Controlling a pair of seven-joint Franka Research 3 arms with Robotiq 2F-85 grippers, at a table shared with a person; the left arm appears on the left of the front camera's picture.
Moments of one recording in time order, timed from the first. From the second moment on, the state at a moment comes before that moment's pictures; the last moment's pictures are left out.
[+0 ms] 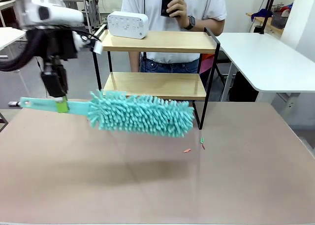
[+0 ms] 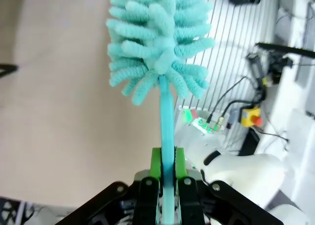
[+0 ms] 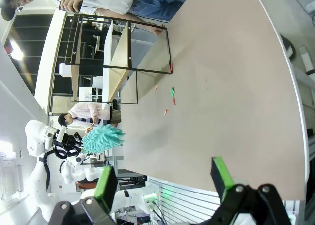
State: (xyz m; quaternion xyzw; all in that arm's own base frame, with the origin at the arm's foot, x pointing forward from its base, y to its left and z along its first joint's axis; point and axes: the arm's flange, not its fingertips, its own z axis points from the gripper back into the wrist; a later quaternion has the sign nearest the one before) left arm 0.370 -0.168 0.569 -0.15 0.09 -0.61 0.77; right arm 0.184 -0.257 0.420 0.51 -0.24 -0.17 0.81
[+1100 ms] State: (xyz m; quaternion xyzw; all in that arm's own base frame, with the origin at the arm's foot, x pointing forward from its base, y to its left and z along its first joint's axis) left arm 0.292 0.130 0.496 -0.28 -0.11 -0.02 0.95; right arm 0.184 -0.256 0.420 0.51 -0.24 -0.17 0.81
